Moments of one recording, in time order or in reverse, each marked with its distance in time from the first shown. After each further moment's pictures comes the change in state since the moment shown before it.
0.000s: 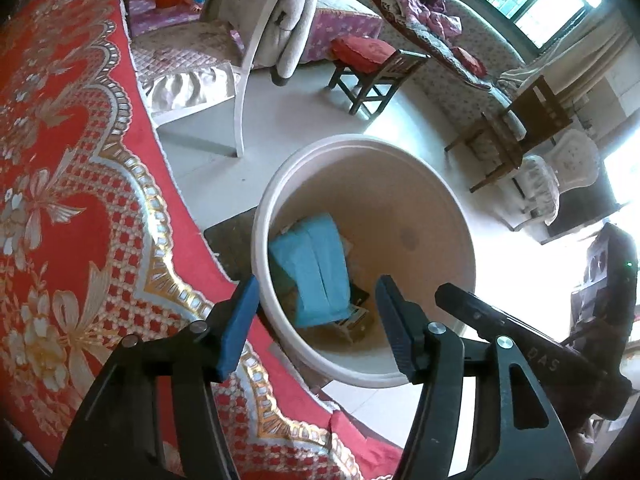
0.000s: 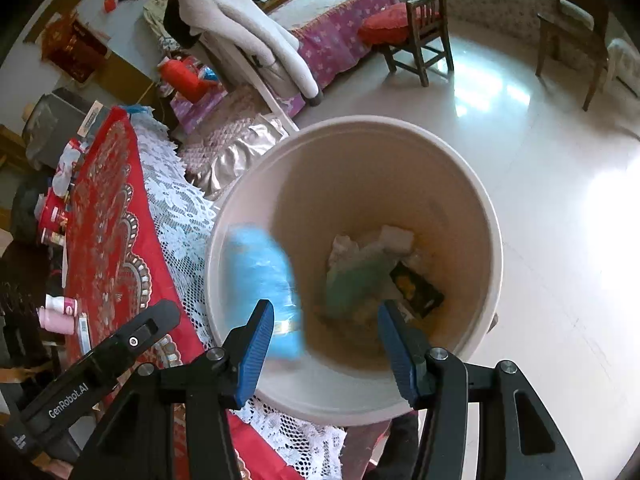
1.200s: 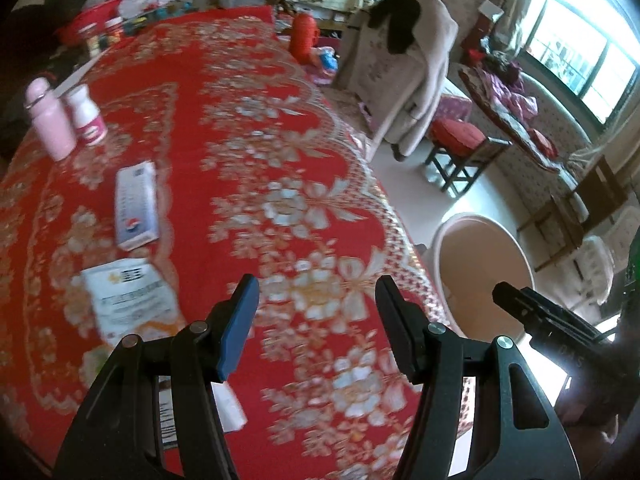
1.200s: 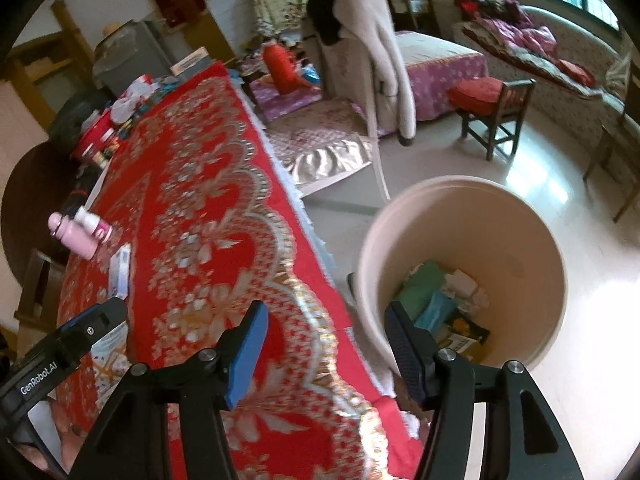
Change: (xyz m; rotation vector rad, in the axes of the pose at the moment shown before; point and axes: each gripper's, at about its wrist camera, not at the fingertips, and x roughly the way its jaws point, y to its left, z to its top) left arm -0.172 0.123 -0.080 -0.197 -0.264 0.279; right arm -0.032 0.161 -0.064 -0.363 -0.118 0.011
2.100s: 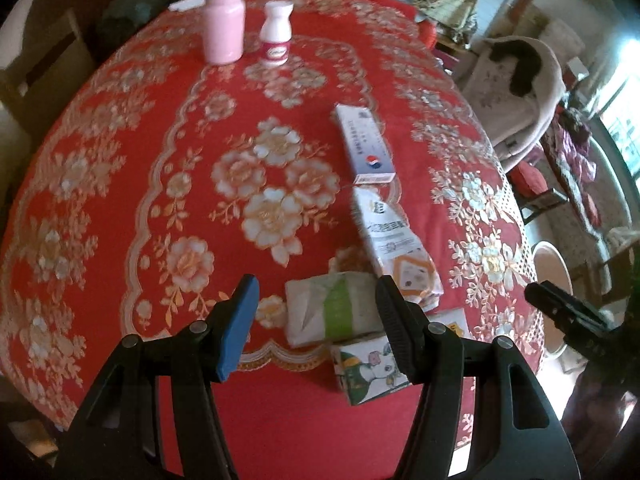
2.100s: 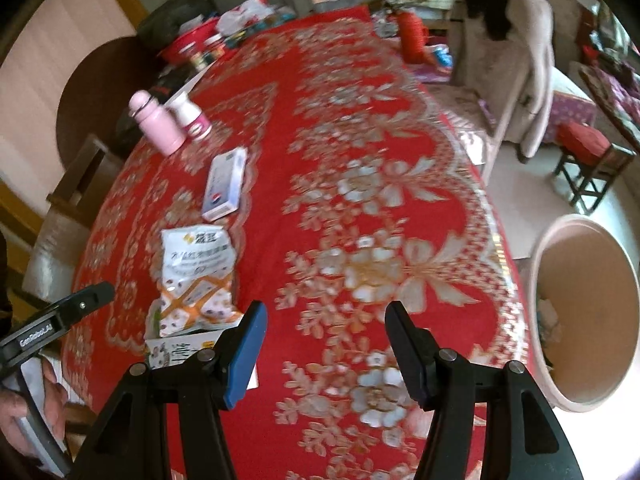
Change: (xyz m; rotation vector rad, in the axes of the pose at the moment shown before) left arm -0.047 0.203 -0.064 -0.306 0.059 0.111; right arm 0.042 0.163 -0.042 -0.339 0.143 0.169
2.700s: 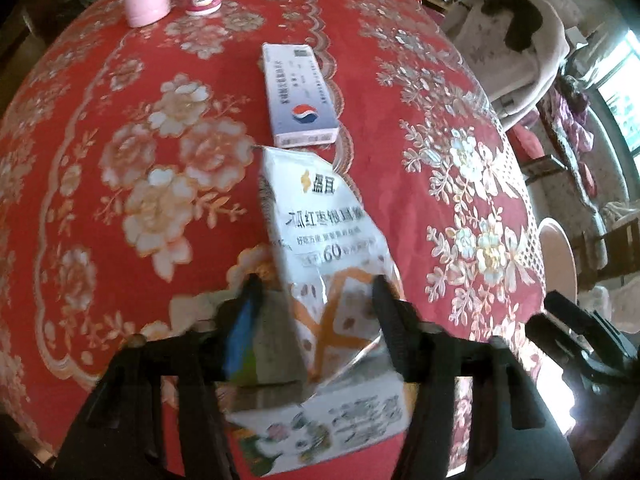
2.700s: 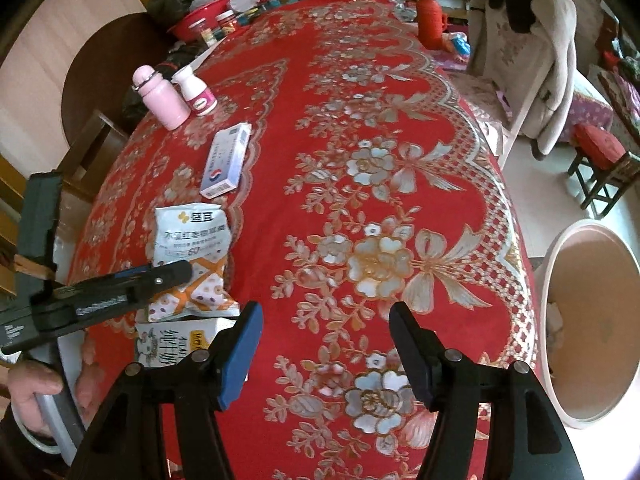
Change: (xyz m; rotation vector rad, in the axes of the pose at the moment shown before) left arm 0.083 -0.069 0.015 0.061 0.142 -0.019; right arm 0.016 -0.010 0.003 -0.038 0.067 0.016
